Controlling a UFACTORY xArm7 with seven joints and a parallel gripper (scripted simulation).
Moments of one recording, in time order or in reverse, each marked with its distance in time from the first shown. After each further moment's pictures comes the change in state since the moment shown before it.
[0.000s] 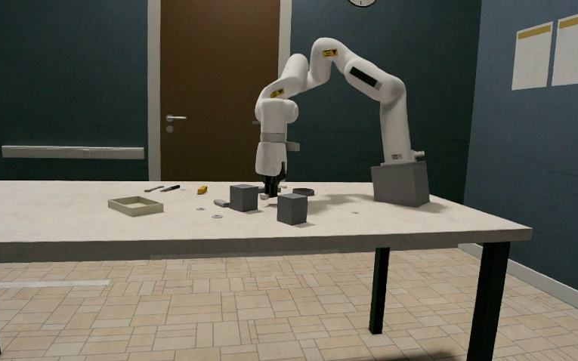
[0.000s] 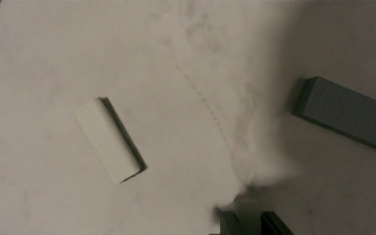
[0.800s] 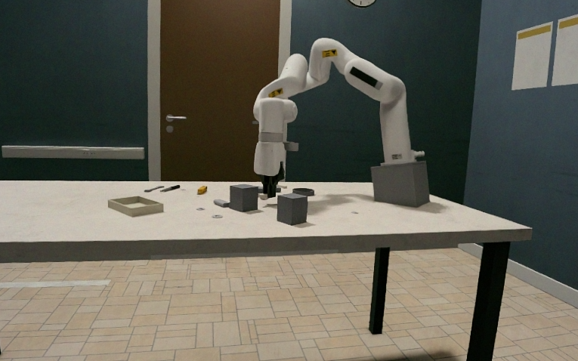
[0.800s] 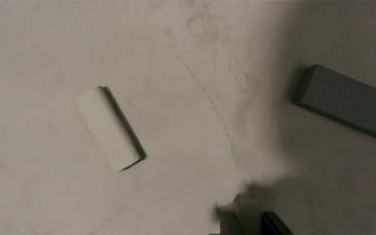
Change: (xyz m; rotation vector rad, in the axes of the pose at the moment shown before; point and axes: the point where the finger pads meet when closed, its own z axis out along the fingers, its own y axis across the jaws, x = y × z) arm -0.007 0.000 -0.001 -0.001 0.000 0.000
